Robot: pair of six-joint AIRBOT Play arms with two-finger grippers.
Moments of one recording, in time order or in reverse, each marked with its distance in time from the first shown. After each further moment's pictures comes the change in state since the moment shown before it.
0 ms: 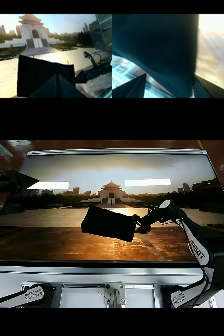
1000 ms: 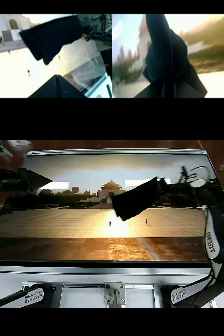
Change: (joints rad) left arm -0.152 0.044 0.000 0.003 0.008 -0.106; right arm -0.320 -0.024 0.383 0.078 -0.286 -0.034
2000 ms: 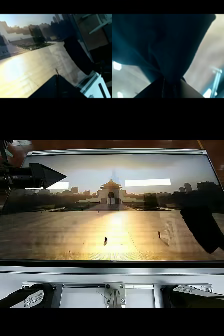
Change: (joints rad) left arm -0.191 0.064 0.000 0.008 0.127 -0.074; right arm -0.934 0.287 -0.459 -0.415 0.336 0.099
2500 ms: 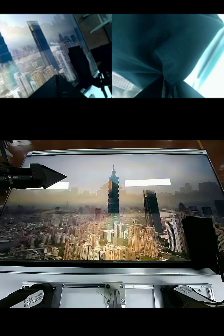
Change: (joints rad) left arm -0.002 0.000 0.000 0.003 -0.004 0.009; right arm -0.079 0.205 -0.332 -0.187 -0.060 0.009
